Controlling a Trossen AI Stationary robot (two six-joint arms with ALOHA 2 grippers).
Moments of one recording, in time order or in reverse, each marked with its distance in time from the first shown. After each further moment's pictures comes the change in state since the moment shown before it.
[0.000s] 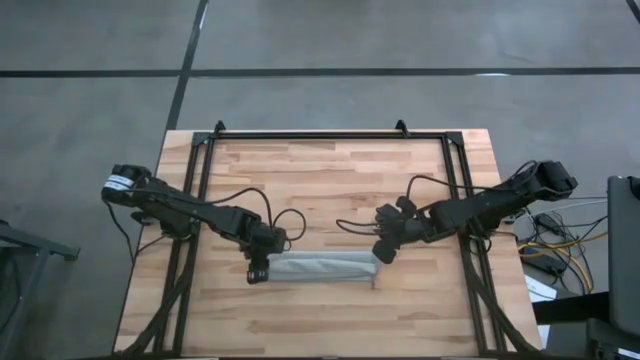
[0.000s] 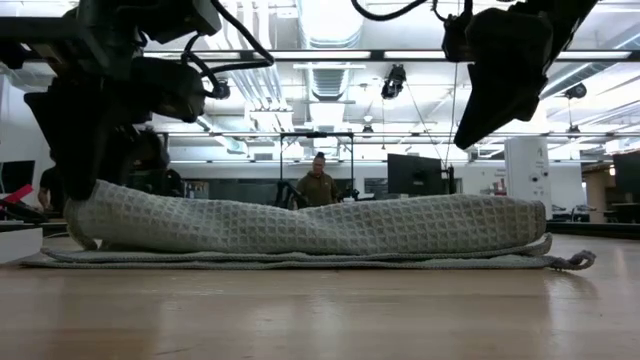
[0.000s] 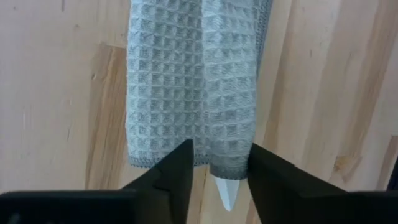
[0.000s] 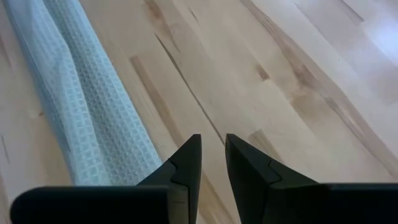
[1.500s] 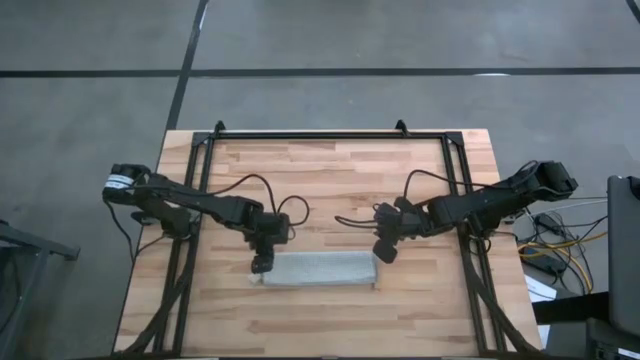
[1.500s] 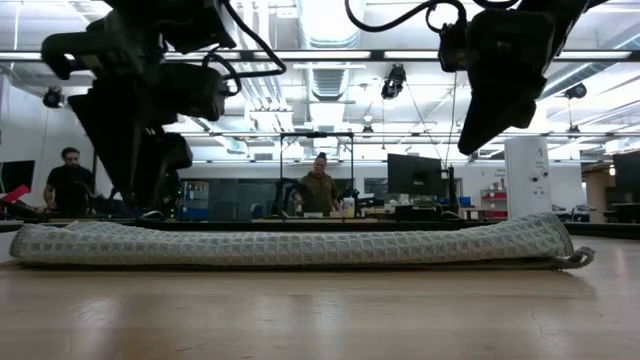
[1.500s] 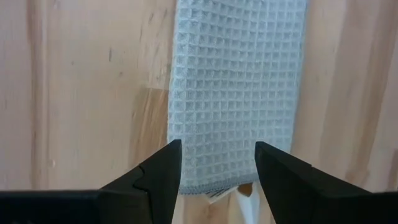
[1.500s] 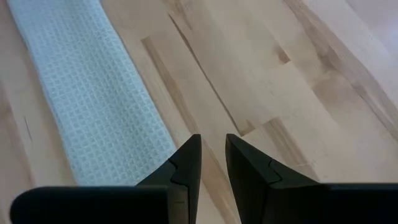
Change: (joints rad) left arm 0.109 -0.002 0.011 0.024 0.019 0.131; right arm -0.055 0.000 0.001 0.001 -0.146 -0.031
